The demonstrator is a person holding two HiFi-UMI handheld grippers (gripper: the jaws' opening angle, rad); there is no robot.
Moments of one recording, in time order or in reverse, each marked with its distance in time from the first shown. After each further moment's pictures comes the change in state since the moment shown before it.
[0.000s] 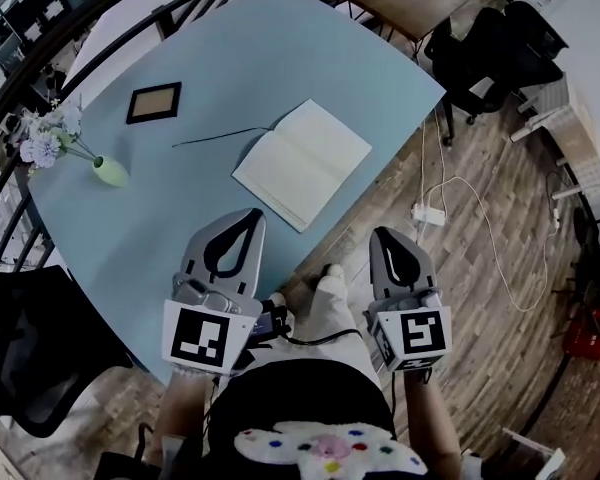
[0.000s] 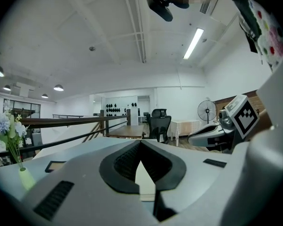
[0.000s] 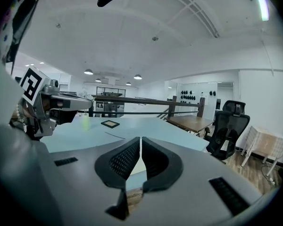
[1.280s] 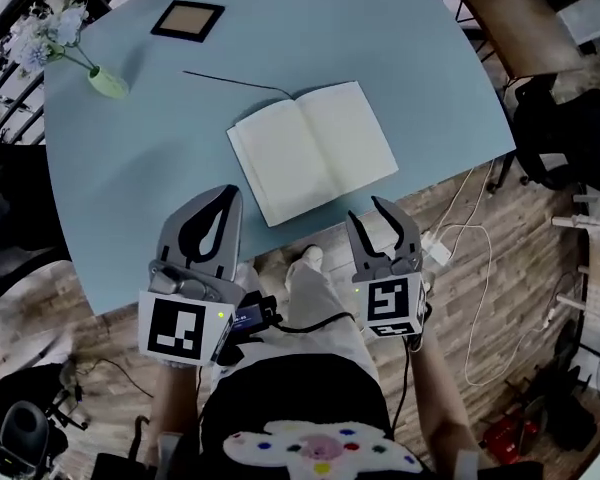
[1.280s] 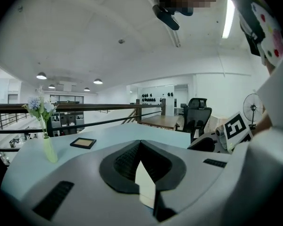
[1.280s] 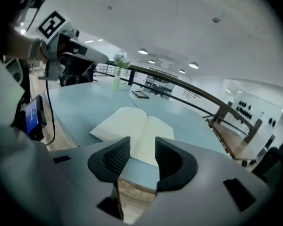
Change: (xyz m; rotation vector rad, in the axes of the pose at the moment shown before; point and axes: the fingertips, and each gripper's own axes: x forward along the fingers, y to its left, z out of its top) left arm 0.059 0.010 -0.054 -0.163 0.139 0.491; right arm 0.141 -0.047 -0.089 -0.522 0.170 0.530
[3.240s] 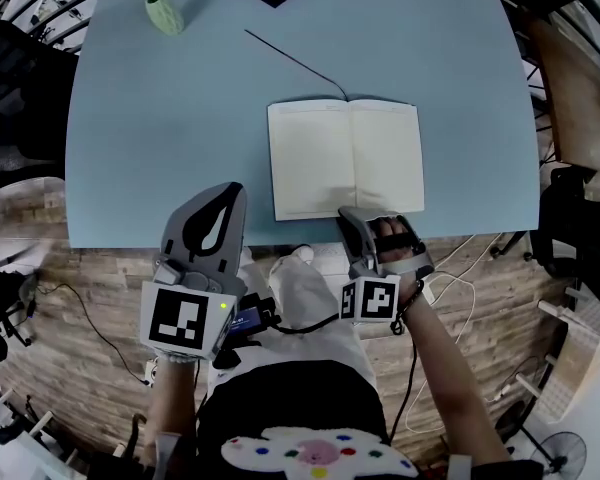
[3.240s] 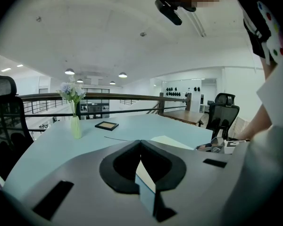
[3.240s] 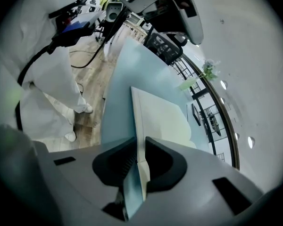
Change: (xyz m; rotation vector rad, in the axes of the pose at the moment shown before) left arm -0.012 0.020 -0.047 -0.132 0.071 0.297; right arm 0.077 0.062 -0.050 -1.009 -0.038 0.335
